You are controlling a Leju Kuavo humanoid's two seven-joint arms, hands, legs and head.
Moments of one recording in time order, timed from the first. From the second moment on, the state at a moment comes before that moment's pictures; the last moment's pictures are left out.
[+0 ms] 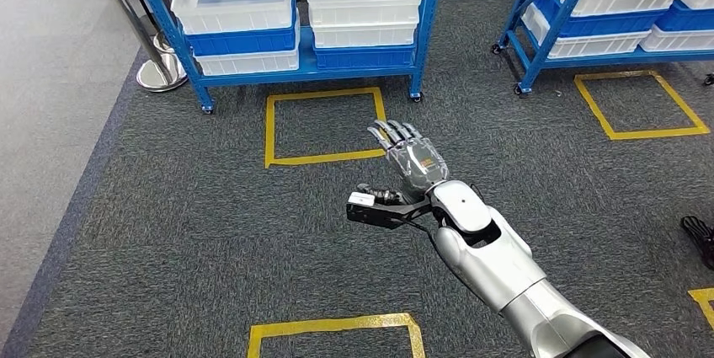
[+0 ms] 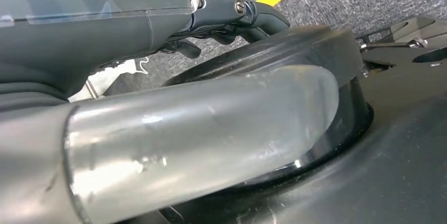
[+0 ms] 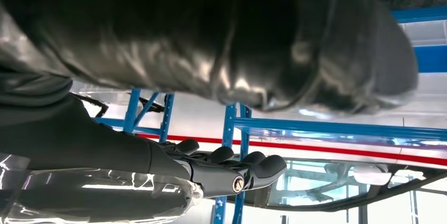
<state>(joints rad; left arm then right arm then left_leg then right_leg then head) 0.08 -0.27 0.40 -0.47 -0.79 -0.20 0.14 -0.62 -0.07 0.59 -1.17 1.13 -0.15 0.04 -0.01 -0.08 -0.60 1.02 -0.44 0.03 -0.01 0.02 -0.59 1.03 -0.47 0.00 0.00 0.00</state>
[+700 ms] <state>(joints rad) 0.10 -0.28 0.41 -0.51 -0.77 -0.21 0.15 -0.58 -0.07 0.53 -1.02 1.07 -0.20 0.03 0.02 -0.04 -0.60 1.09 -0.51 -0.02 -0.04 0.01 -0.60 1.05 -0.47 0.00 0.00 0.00</state>
